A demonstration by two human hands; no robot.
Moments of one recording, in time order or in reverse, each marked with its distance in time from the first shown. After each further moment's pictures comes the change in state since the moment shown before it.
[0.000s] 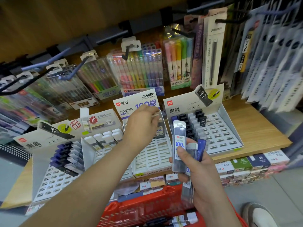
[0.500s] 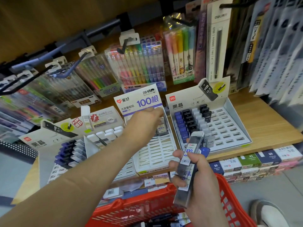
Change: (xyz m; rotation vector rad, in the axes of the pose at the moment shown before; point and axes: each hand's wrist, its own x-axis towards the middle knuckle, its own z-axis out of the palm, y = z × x) left_hand 0.003 -0.013 0.006 0.283 -0.147 0.246; right_hand -0.010 0.013 0.011 0.404 -0.009 0.227
